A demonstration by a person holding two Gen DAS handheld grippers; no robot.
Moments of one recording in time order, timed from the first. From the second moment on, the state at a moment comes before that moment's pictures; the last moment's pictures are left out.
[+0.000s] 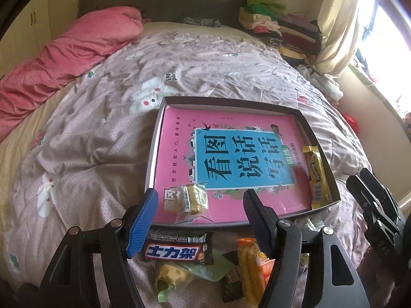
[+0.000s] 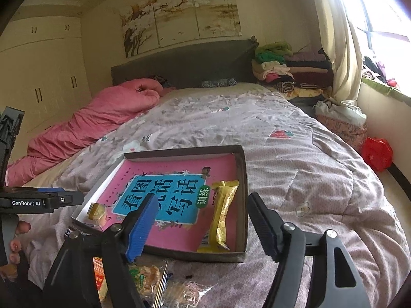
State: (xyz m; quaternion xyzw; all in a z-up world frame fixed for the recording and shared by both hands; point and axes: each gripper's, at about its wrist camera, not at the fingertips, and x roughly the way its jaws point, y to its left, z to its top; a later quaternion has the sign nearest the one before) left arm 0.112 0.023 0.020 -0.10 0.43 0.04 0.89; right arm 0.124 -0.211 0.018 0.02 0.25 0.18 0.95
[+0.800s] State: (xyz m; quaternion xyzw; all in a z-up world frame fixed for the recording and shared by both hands) left arm 0.083 0.006 0.018 -0.08 0.44 0.01 0.89; right arm 0.099 -0.209 0.031 0.03 0.24 0.19 0.95
